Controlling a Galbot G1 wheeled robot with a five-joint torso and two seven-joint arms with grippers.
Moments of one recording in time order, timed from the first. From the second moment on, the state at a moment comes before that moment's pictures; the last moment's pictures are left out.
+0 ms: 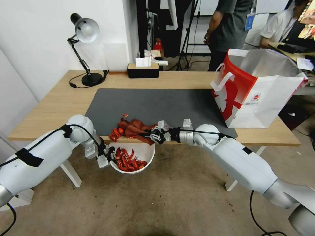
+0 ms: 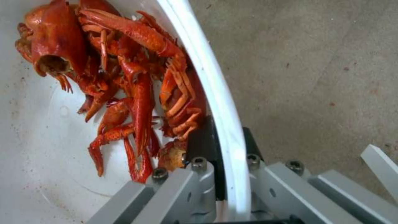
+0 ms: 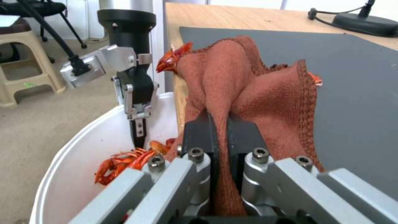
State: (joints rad) left arm 0.43 -0.70 0.32 -1.50 0.50 -0.74 1.25; right arm -0.46 1.04 -0.36 1.39 0.58 0.00 -0.77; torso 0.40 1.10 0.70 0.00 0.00
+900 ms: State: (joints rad) left arm 0.46 -0.69 0.29 -1.51 0.49 -0.75 1.25; right arm -0.47 1.03 -0.39 1.45 0.58 -0.01 -0.78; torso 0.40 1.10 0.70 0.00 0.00
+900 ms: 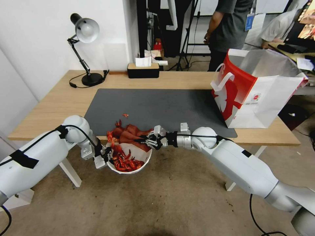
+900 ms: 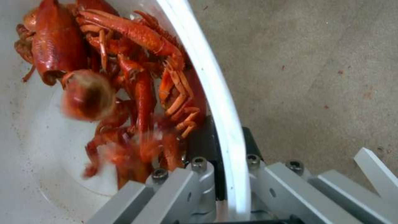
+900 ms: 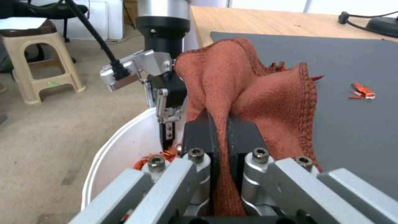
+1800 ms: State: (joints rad) left arm 0.47 -0.67 0.28 -1.51 0.49 -0.75 1.24; right arm -0.48 1.02 -0.40 1.52 0.62 -0.03 -0.77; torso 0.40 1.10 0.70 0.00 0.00
